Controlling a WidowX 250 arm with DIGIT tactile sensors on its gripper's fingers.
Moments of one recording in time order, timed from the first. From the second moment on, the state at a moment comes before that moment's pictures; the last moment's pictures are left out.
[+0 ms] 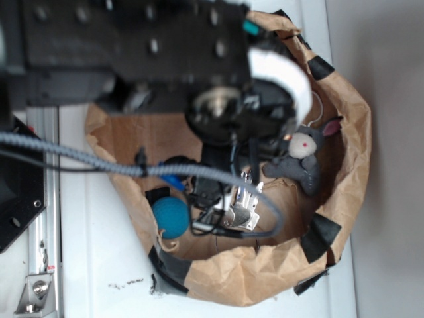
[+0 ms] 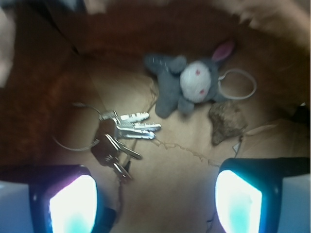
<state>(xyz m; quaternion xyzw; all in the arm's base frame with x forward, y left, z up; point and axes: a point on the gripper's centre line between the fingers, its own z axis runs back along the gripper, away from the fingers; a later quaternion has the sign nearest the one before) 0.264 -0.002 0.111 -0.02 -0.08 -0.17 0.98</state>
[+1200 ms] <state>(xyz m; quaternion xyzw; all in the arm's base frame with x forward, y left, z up) 0.249 -0.024 0.086 -0.09 -0.09 -0.19 0.97</state>
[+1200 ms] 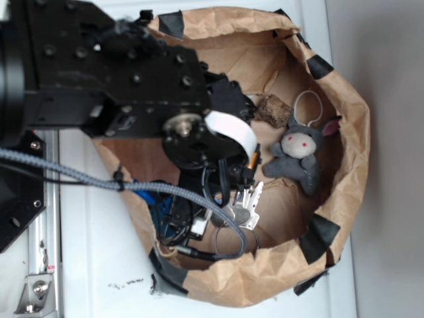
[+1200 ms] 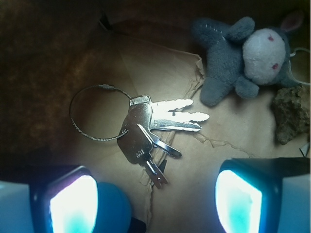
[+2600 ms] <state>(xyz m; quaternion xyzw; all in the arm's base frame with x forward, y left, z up) 0.253 -0.055 0.060 -0.11 -0.10 -0.35 0.92</state>
